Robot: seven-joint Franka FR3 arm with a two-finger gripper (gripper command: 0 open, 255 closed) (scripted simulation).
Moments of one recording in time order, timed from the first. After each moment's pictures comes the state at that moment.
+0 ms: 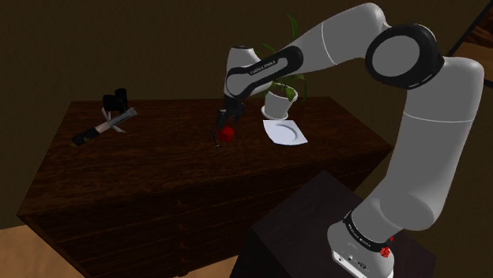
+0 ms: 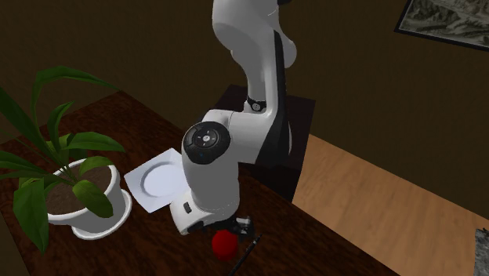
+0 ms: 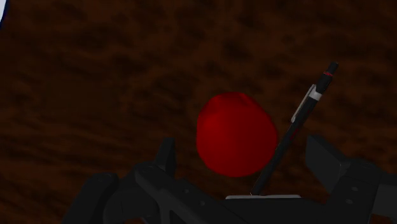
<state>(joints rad) 0.05 0.40 0.10 -1.90 -0.04 2.30 0.06</state>
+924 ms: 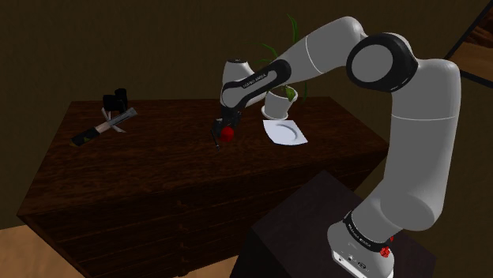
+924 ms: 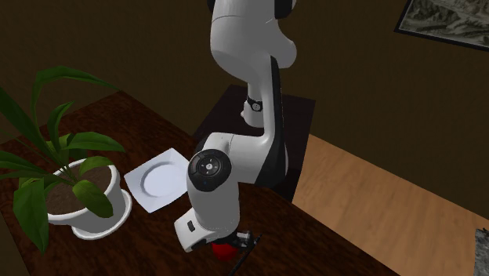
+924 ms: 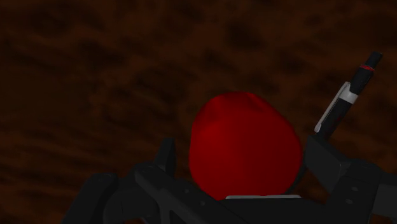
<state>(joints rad) 0.06 0.52 0.09 -1.87 -0.06 2.38 0.07</state>
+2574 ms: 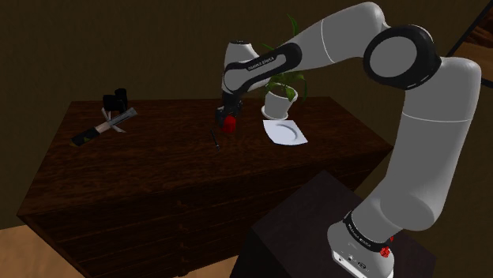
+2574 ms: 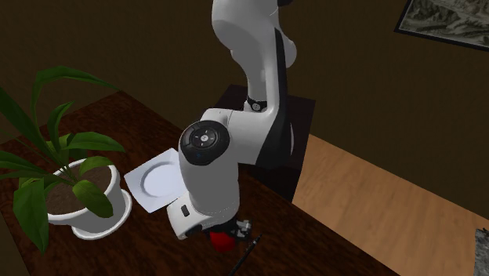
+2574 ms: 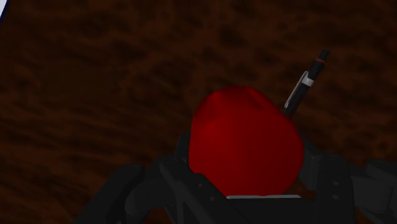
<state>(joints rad) 0.05 0.41 0.10 -1.85 -0.04 2.26 0.06</state>
